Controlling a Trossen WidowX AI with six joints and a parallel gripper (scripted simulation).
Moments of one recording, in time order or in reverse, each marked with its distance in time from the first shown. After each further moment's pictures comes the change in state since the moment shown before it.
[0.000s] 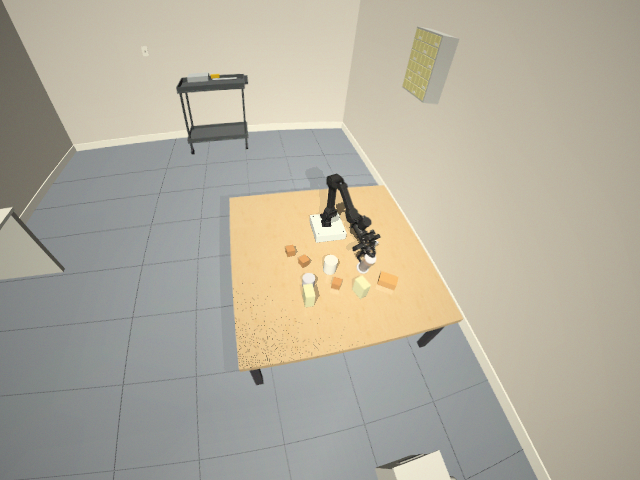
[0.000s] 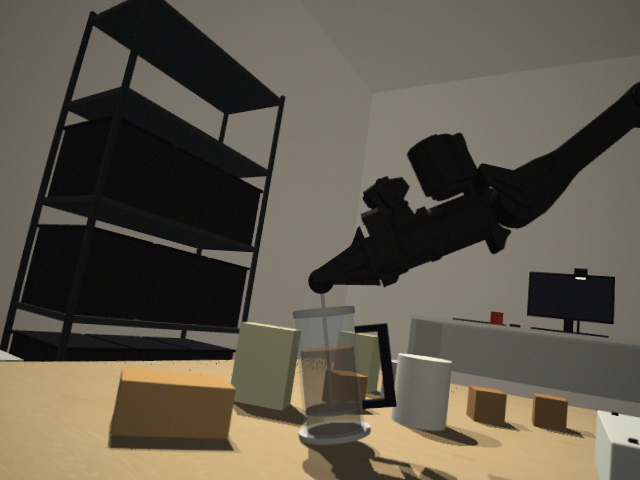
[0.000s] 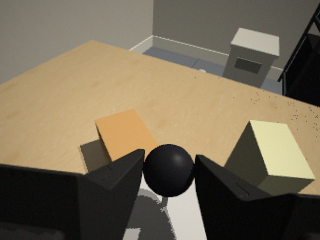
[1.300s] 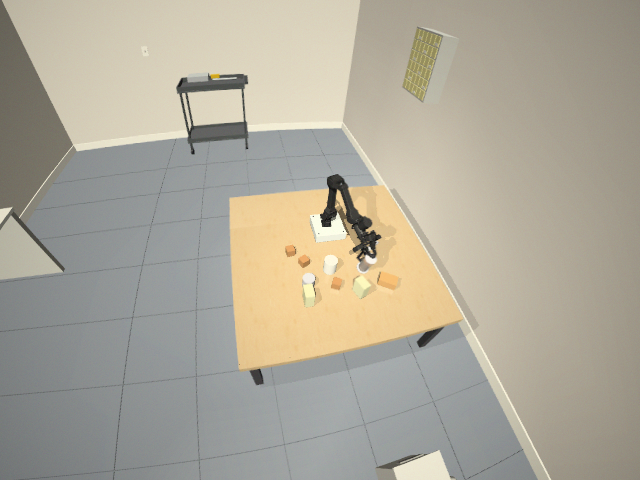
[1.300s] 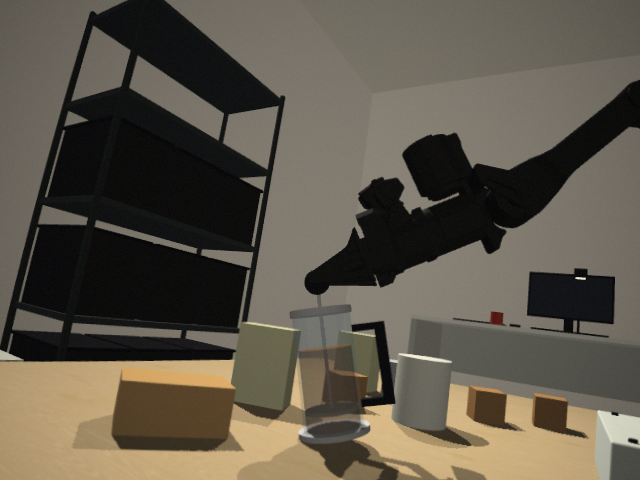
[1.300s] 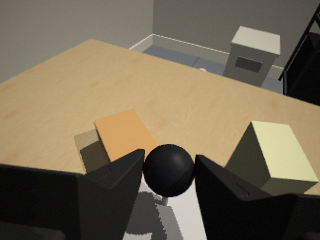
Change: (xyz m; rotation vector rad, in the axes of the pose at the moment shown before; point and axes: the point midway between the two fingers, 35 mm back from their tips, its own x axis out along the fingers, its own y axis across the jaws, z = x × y) arm 0.004 0.000 0.002 0.000 0.004 0.000
